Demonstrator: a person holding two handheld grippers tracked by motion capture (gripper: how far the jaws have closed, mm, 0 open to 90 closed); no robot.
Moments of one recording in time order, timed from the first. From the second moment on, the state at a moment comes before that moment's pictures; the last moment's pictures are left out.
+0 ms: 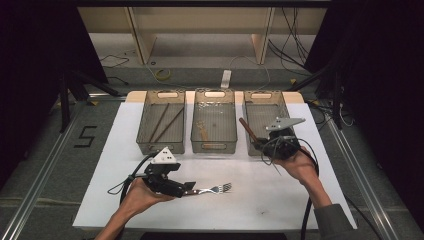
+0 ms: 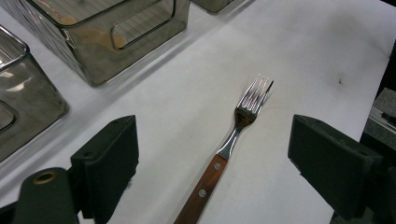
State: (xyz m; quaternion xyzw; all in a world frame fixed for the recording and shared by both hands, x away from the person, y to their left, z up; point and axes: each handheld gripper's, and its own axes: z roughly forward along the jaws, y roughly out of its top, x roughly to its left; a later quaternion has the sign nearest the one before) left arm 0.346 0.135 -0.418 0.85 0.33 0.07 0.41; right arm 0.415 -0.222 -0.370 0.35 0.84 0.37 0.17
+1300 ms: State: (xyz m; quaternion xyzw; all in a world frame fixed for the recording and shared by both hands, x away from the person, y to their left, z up) left arm 0.339 0.145 -0.422 0.84 0.33 0.10 0.42; right arm 0.538 -0.223 -0.367 0.51 0.76 0.37 0.16
